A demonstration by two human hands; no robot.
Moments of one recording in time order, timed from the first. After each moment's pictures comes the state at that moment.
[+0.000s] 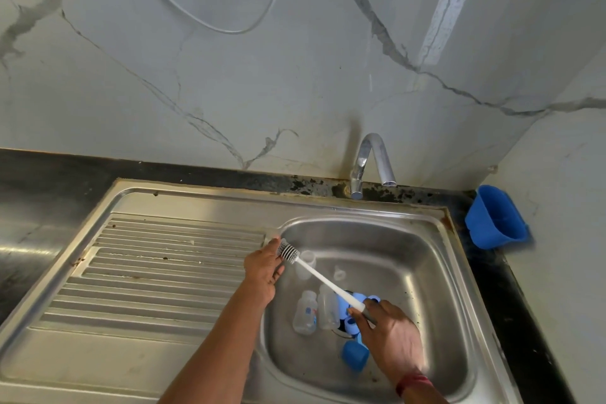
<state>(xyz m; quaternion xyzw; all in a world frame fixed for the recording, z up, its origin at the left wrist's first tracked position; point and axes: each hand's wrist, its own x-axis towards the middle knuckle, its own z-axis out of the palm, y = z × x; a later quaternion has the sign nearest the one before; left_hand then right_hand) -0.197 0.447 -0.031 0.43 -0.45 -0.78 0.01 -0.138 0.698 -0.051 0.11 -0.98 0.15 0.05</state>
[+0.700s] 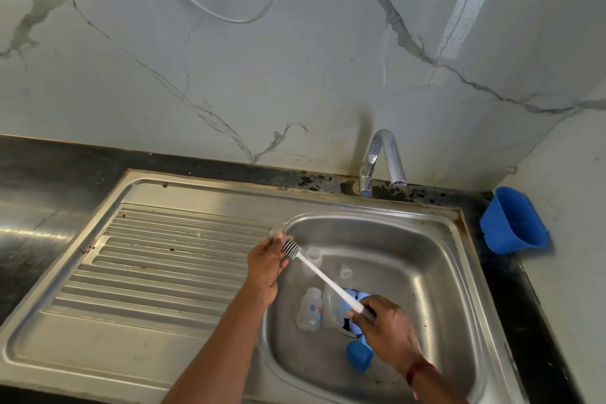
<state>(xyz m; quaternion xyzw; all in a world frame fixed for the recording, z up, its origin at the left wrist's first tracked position) -0.190 0.451 -0.035 0.36 -0.47 -0.80 0.05 -0.158 0.698 -0.057 0.10 -0.95 0.29 -0.10</state>
